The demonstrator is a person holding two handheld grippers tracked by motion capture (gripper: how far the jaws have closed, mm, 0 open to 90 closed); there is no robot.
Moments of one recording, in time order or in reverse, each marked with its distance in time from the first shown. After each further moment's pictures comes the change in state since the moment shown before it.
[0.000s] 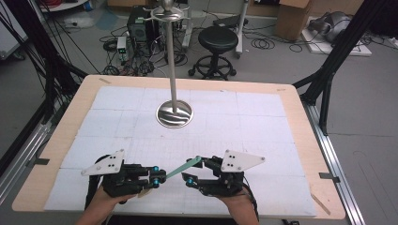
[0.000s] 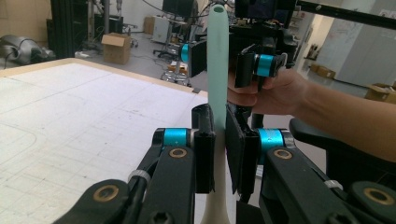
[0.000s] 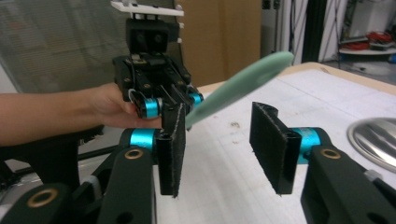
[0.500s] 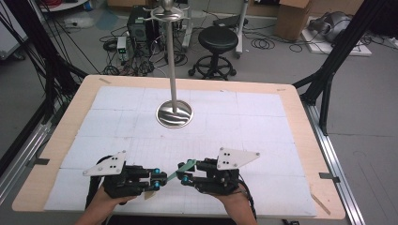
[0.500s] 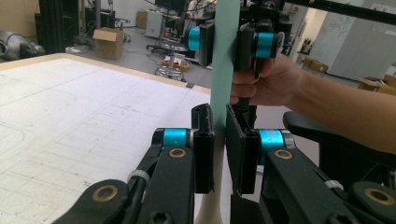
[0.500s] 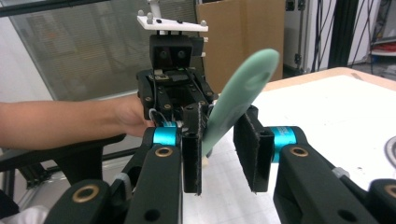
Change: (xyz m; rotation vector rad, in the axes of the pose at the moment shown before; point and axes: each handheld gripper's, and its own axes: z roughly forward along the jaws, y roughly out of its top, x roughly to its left) left arm -0.001 -0.002 0.002 0.030 -0.021 0.005; right arm 0.002 0.009 0.010 -0.006 0.093 0.024
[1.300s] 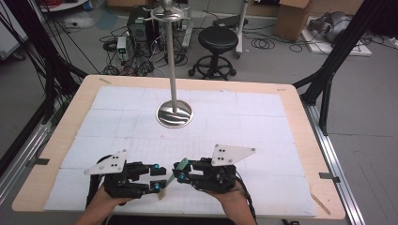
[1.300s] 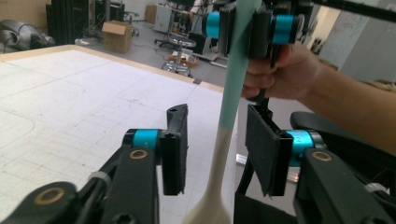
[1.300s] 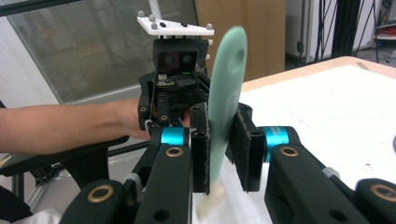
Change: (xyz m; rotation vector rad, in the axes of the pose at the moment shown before) left arm 0.000 0.001 0.000 0.033 0.042 -0.028; right arm 0.004 0.014 0.006 0.047 -0.005 0.033
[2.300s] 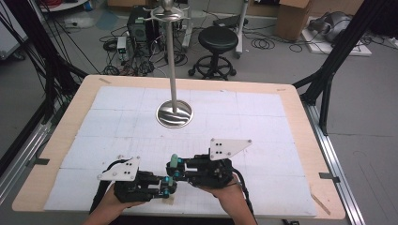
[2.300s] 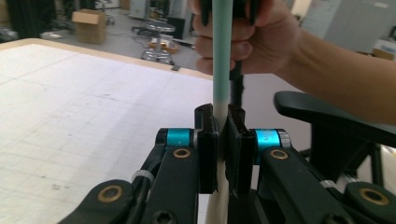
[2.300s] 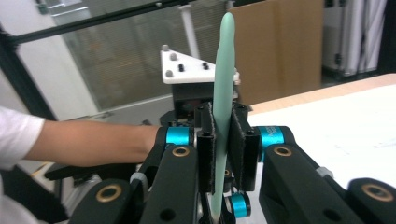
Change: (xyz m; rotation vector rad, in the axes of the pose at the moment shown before) left arm -0.010 -0.002 0.023 0.047 -0.068 0.063; right arm -0.004 0.013 0.009 -0.054 0.118 0.005
